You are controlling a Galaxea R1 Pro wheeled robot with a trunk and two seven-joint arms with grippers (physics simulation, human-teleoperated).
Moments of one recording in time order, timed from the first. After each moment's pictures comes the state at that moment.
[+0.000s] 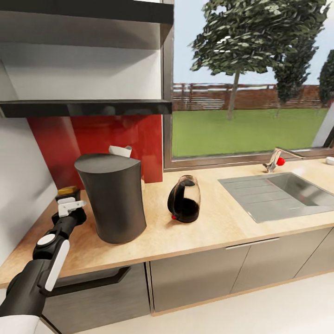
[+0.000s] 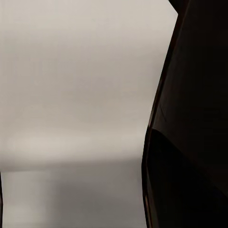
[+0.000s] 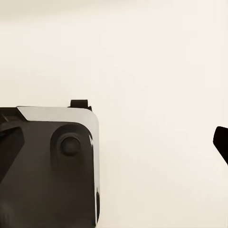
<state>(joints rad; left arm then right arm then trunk) -0.47 0.17 0.11 -1.35 0.17 0.32 0.14 -0.23 -0.05 0.41 -0.03 -0.38 -0.12 -0.11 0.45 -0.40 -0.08</state>
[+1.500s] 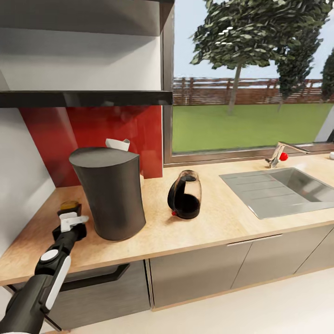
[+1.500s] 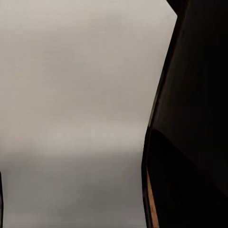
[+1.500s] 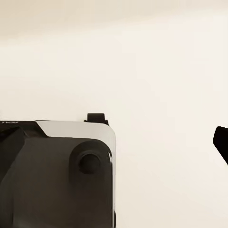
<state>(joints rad) -0.39 0.16 0.11 -1.29 0.12 0.27 0.15 -0.23 -0.02 0.41 -0.06 -0.37 -0.16 -0.11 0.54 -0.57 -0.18</state>
